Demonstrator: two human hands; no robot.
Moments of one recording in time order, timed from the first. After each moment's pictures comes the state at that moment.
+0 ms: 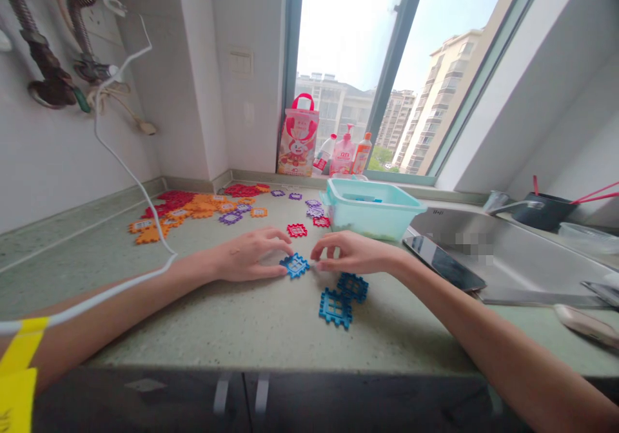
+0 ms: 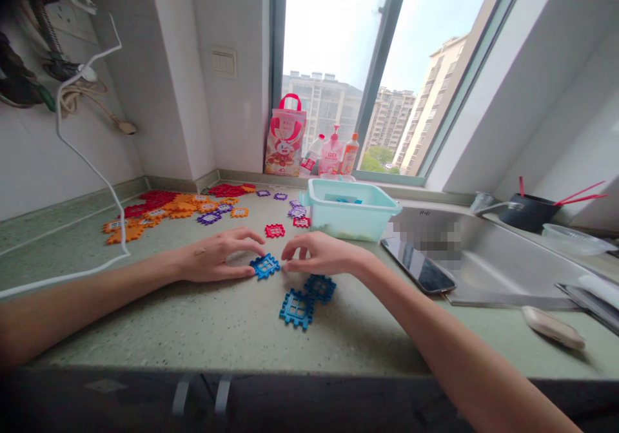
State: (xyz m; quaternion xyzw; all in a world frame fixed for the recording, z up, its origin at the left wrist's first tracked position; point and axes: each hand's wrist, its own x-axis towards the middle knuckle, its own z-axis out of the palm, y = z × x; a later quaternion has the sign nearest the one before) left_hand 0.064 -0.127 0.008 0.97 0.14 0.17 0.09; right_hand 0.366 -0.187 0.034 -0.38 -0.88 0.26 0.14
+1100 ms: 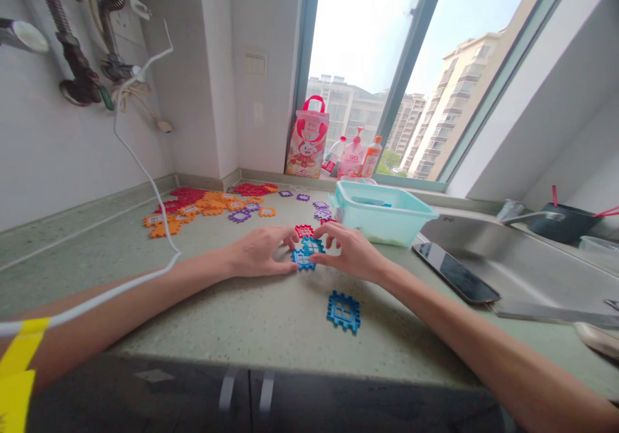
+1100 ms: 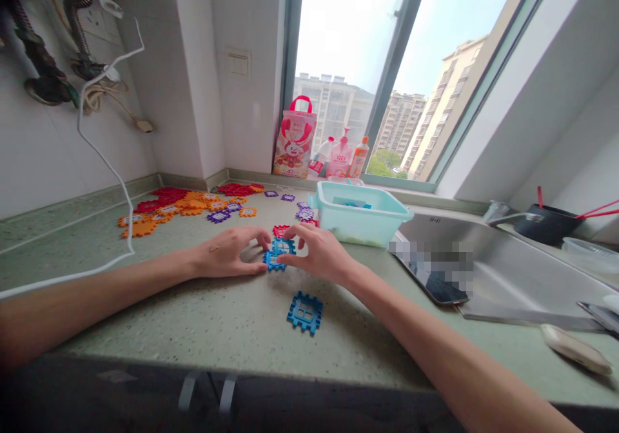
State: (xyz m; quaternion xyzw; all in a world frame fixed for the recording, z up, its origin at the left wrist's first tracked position) left_hand 0.073 -0.129 0.004 0.94 0.24 0.22 0.12; right_hand 0.344 -0.178 0.007 -0.42 -0.86 0.06 0.28
